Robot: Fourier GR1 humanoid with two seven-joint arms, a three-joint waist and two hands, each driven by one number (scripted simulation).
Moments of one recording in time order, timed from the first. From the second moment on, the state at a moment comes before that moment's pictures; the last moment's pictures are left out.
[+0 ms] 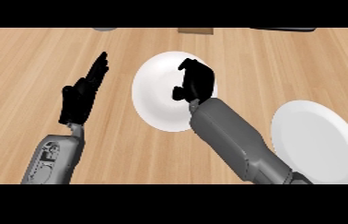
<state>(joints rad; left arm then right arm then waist) -0.31 0.15 -0.02 -1.41 -0.11 0.02 0.11 -0.88 0.00 0.59 -0.79 0.66 -0.53 0.86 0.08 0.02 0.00</state>
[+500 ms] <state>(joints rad) -0.32 0.14 -0.02 -1.39 -0.11 0.02 0.10 -0.89 0.00 0.60 -0.77 0.41 -0.81 0.65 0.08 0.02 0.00</state>
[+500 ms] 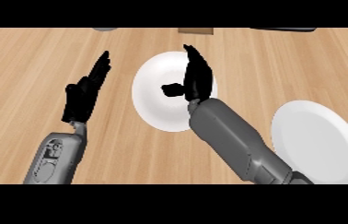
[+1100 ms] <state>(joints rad) -0.26 0.19 0.04 -1.41 -0.10 0.02 0.09 -0.64 -0.07 0.51 -1.06 0.37 -1.04 0.53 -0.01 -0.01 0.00</state>
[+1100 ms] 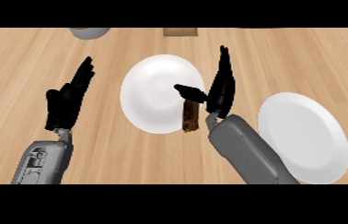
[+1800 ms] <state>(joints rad) -0.27 0.18 0.05 -1.43 -0.10 0.01 0.12 -0.13 -0.32 0.43 -1.60 0.26 -0.93 0.38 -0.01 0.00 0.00</state>
